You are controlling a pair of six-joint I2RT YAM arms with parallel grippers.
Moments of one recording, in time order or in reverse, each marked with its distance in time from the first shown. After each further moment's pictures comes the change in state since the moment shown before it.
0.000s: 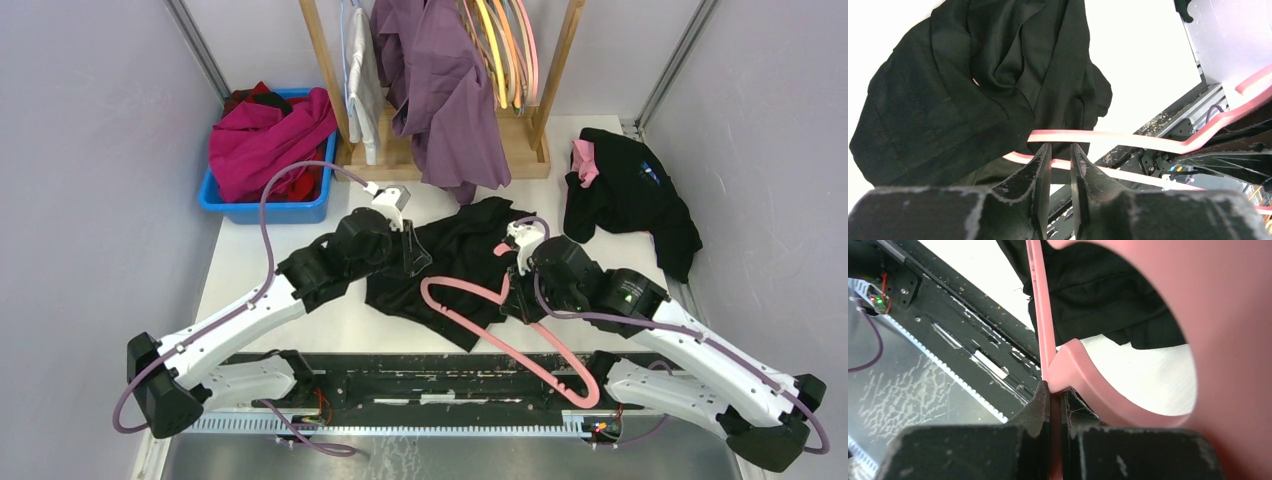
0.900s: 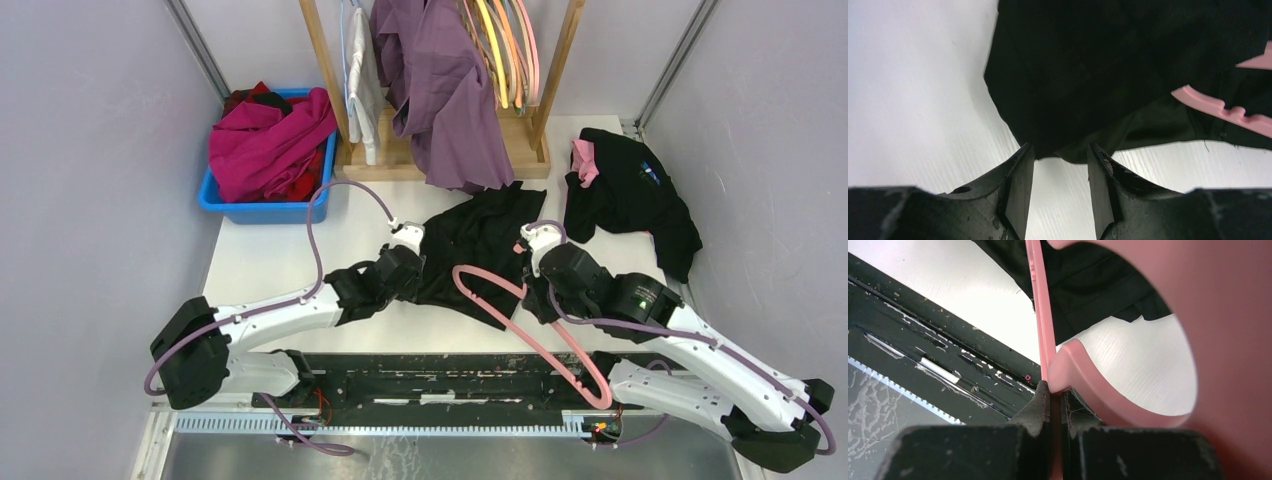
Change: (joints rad) left arm -0.106 0.182 -0.231 0.137 -0.379 0.154; right arm 0.059 -0.042 0.051 -0.153 0.269 -0.021
